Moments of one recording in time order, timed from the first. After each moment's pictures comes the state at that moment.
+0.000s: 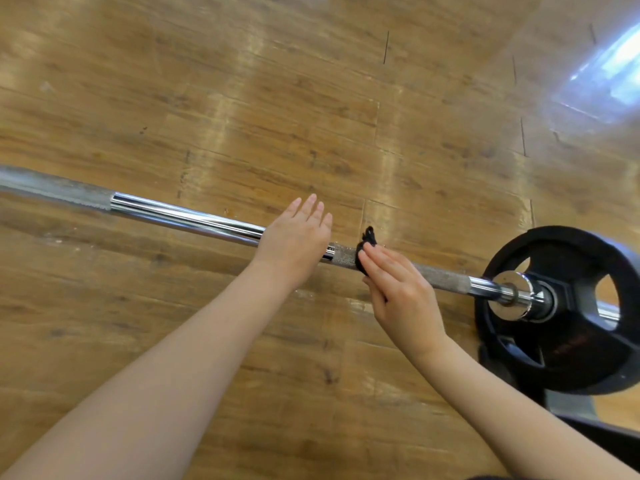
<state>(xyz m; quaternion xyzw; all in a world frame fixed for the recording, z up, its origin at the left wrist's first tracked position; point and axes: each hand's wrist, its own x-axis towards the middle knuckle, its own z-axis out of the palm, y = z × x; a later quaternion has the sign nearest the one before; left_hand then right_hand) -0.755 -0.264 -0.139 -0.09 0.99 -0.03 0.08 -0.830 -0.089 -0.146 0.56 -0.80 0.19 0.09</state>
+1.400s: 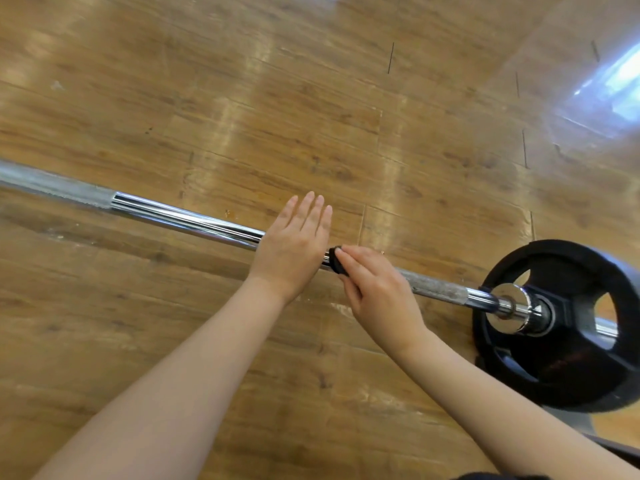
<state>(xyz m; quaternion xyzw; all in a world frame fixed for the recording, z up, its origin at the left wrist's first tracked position) -0.748 -0.258 -0.151 -0.14 0.99 -0.04 -0.05 -0.824 -0.115 -0.142 0.57 -0.79 0.21 0.08</state>
